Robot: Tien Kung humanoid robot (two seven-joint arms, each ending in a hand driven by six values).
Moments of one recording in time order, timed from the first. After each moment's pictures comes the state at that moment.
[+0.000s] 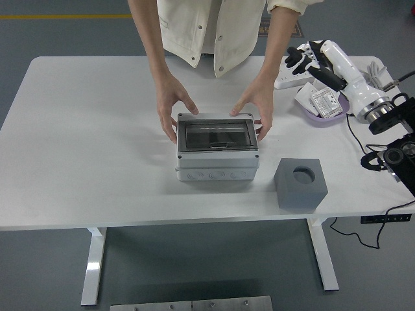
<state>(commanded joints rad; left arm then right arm) 0.03 0.28 -0.75 -0.18 0.76 0.13 0.10 0.40 -0.49 1.22 1.41 -1.34 -0.12 0.13</state>
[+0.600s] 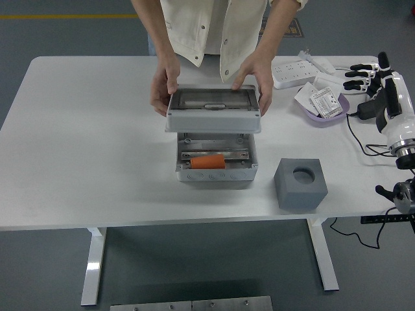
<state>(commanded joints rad) 0.04 0.27 -0.79 -0.18 0.80 0.13 0.10 0.21 -0.37 1.41 1.30 -1.03 -0.09 0.26</state>
